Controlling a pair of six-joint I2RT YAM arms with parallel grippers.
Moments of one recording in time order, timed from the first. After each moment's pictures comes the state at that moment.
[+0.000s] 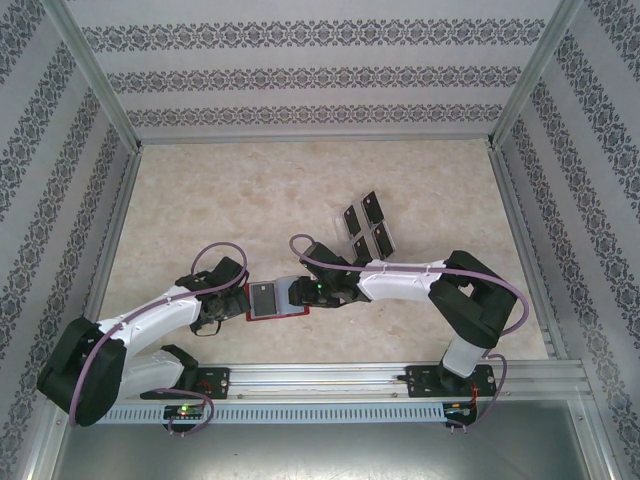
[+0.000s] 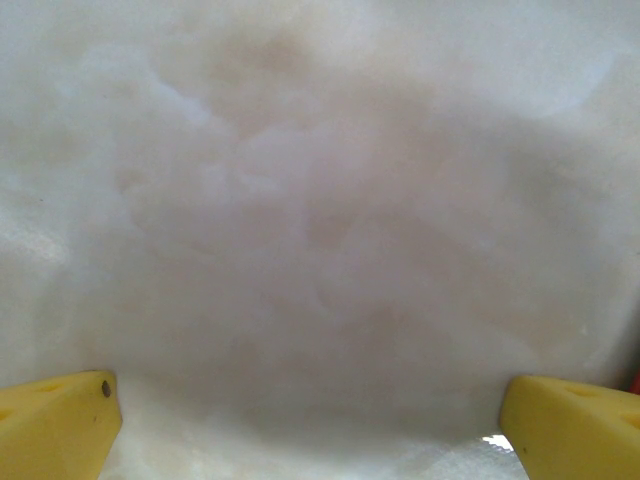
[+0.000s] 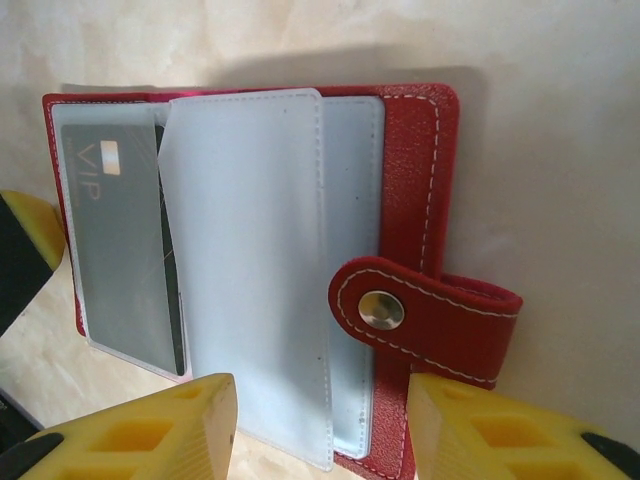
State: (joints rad) left arm -0.49 1.18 0.46 -0.68 -0.21 -0.94; right arm 0.95 1.71 0.90 -0.21 -0.23 0.92
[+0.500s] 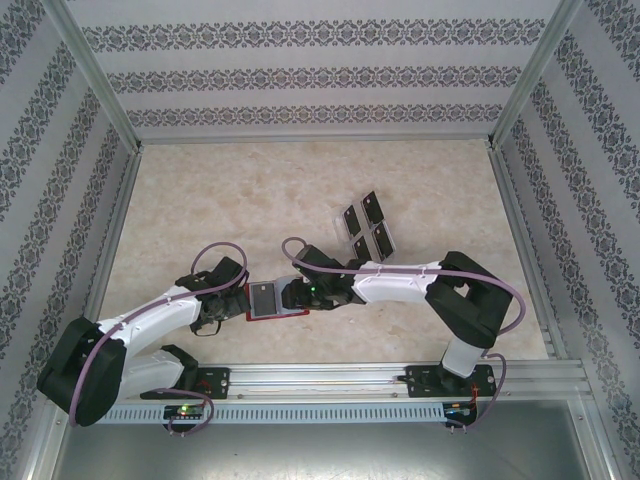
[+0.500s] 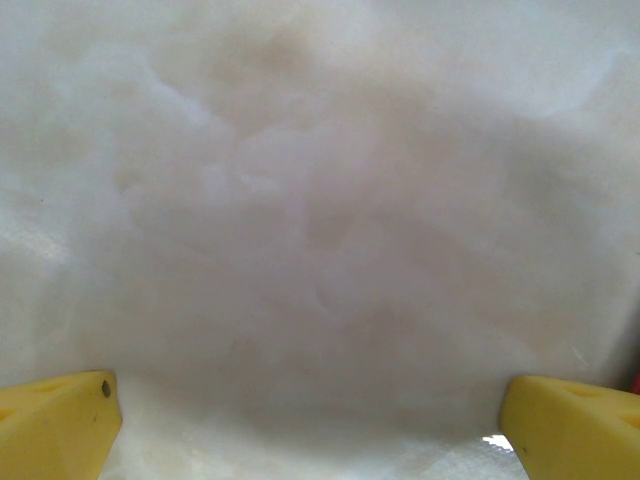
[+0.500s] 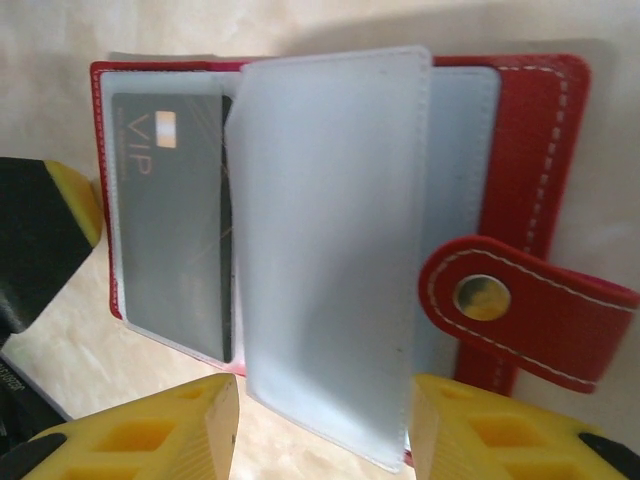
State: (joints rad) left arm -0.49 1.18 0.46 -0.68 -0.21 -0.94; right arm 0.99 1.73 0.94 -0.21 -0.23 0.92
